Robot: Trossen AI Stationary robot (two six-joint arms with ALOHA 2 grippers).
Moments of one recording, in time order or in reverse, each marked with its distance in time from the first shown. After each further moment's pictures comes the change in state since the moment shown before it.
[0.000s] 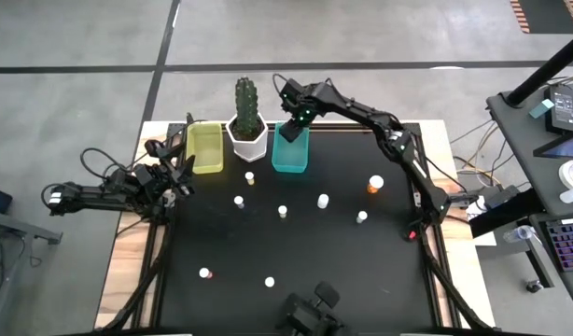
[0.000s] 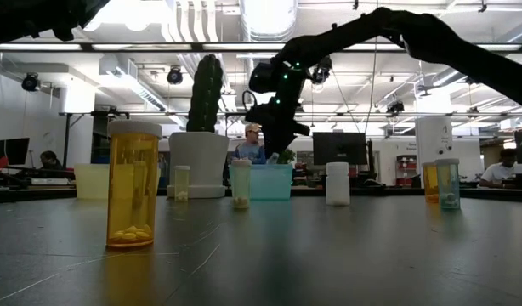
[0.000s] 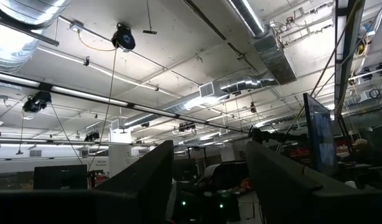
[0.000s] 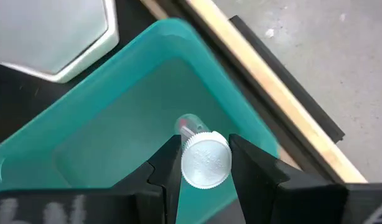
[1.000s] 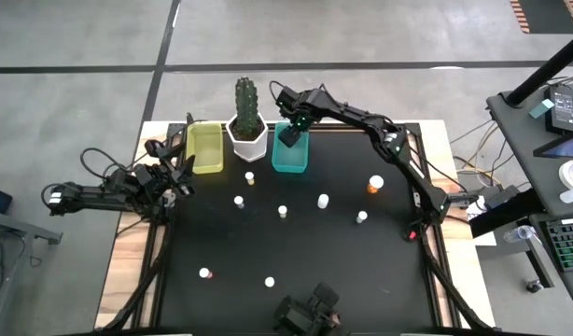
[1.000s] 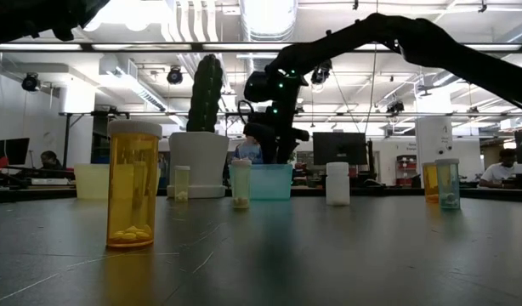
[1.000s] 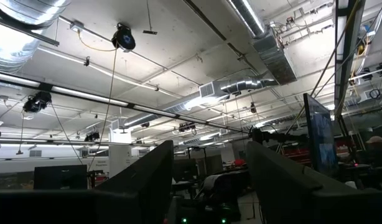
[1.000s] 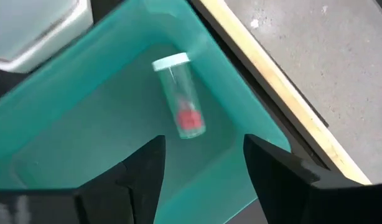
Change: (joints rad) left arm 0.000 0.000 0.000 0.000 0.000 0.000; right arm 0.021 0.039 0.004 -0.001 0.086 0.017
